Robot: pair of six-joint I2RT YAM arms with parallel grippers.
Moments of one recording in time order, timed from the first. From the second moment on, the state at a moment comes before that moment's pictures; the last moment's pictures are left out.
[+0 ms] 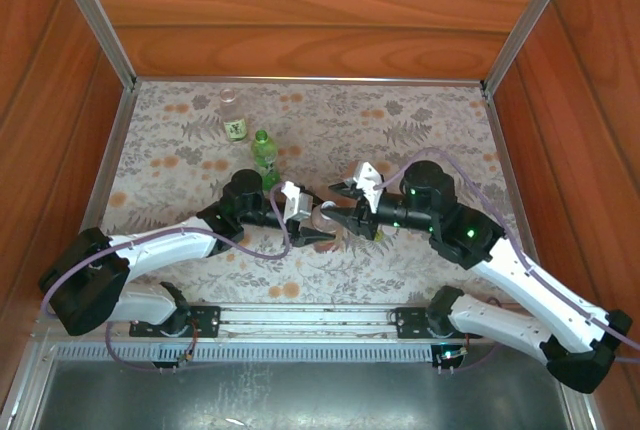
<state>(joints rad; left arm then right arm) -0.83 1.31 0.59 0.59 0.89 0.14 0.87 0.88 0.95 -0.43 -0.42 -0.15</state>
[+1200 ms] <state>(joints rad) -0.86 1.39 0.65 0.52 0.15 0.13 0.94 1.16 0.89 -0.06 0.28 0.24</state>
